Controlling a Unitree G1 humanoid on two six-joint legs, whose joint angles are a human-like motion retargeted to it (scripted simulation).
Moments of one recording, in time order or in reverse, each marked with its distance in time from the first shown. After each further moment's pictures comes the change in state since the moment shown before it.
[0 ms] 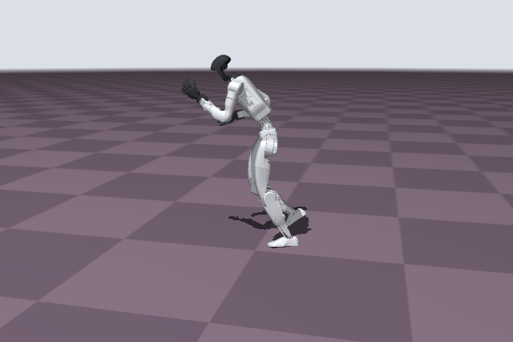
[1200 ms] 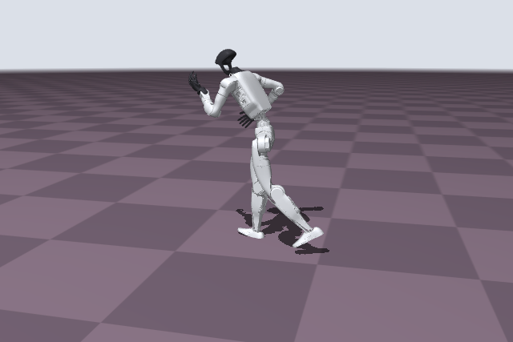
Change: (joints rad) left arm 0.019 0.237 -0.053 -0.044 -0.308 -0.047 -0.076; right arm 0.155 -0.194 -0.084 0.213 0.028 0.132 0.047; waist -0.226 -0.119 -0.073; left_leg 0.340 -0.016 -0.119 -0.047 0.258 -0.072; right_leg 0.110 0.062 -0.278 -1.108 0.130 0.096
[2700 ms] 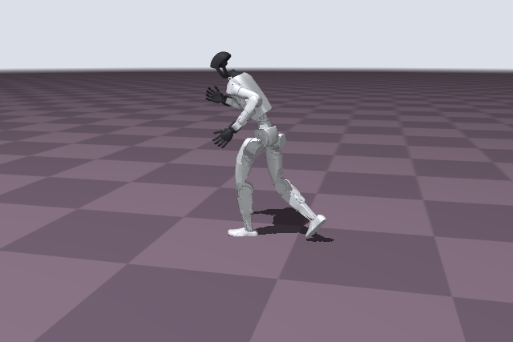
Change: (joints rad) left arm 1.573 -0.043 0.360 -0.017 -0.132 0.150 -0.252; right arm -0.847 0.410 0.448 -0.290 -0.090 -0.073 -0.141; waist 0.699 -0.035 0.082; left_leg -0.504 0.116 0.555 -0.168 -0.026 0.053; right_leg 0.287 0.174 0.382 0.768 0.087 -0.018
